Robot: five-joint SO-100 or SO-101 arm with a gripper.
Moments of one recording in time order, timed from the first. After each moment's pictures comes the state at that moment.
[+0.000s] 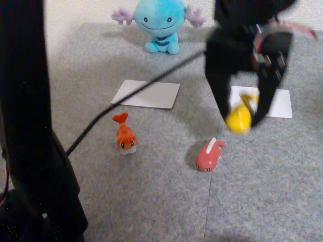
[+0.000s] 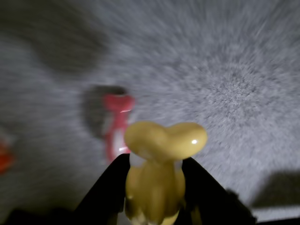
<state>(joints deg) 45.8 79.9 82.0 83.7 53.3</state>
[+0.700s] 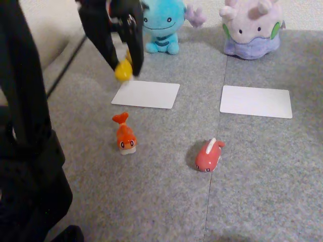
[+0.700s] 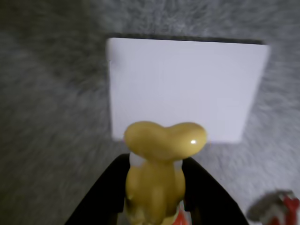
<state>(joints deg) 4.8 72.9 82.0 71.2 85.9</state>
